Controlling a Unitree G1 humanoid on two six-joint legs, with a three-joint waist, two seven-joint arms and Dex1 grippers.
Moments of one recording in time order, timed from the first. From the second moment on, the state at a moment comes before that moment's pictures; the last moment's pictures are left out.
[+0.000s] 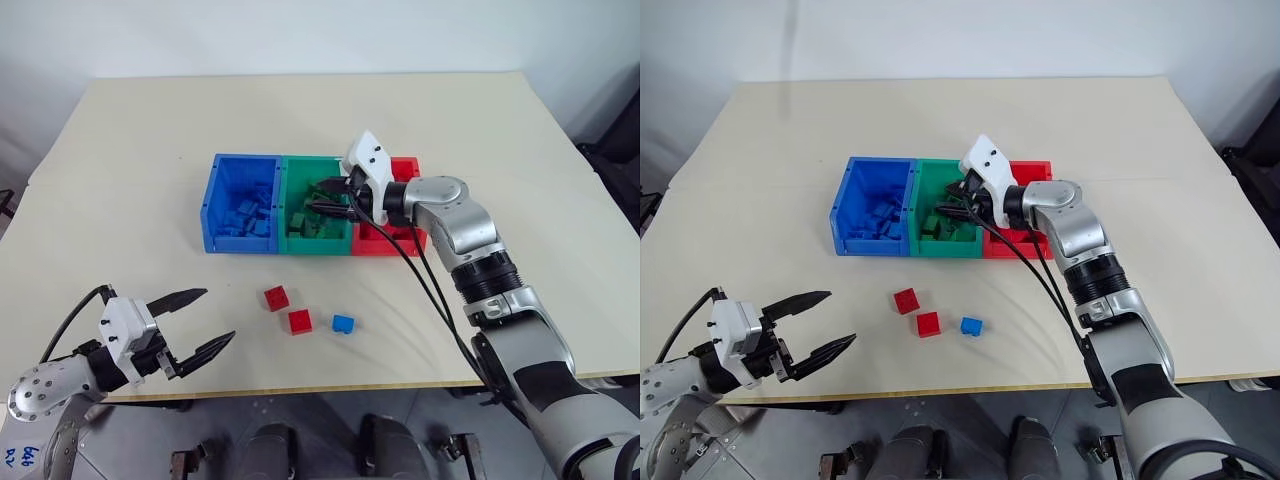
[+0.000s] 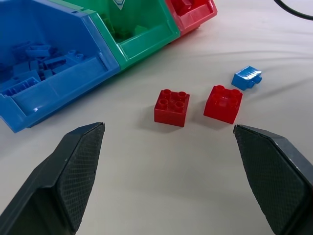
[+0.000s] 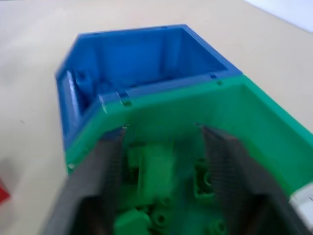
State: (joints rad) left arm 0.28 0.64 0.38 -0.41 -0.52 0.17 -0.89; right arm -1.04 -0.33 0.21 0.52 0.20 0.27 0.94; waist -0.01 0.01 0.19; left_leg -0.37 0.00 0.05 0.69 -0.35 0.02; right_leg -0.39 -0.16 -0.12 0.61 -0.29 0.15
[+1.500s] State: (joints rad) left arm -0.06 0.72 0.12 -0.22 -0.47 0.15 -1.13; right arm -0.35 -0.74 0.25 -0.30 0.29 0.51 1.05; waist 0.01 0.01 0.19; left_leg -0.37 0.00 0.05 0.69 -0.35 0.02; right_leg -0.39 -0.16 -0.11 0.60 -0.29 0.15
